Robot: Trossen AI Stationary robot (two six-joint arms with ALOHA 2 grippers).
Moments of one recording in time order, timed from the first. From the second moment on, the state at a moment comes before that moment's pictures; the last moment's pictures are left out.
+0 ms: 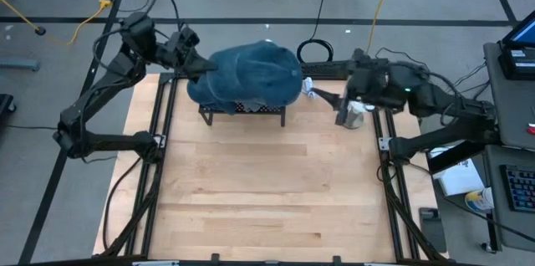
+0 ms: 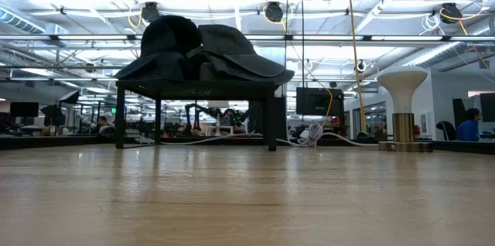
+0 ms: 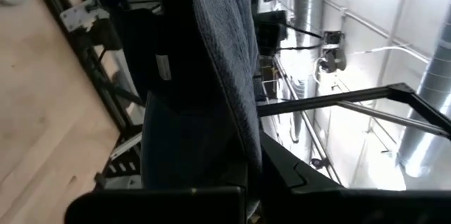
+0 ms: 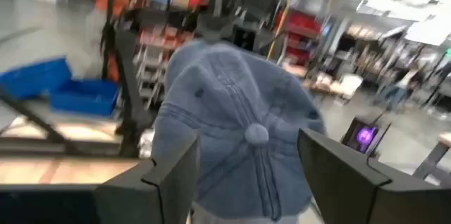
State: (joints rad) left arm 0.83 1.11 1.30 -0.12 1.13 -1.42; right arm -0.05 1.06 1.36 -0.26 0.24 -0.26
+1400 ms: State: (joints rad) left arm 0.70 1.10 1.30 -0.15 1.05 -1.26; right arm -0.17 1.22 1.56 -0.45 -0.08 -0.22
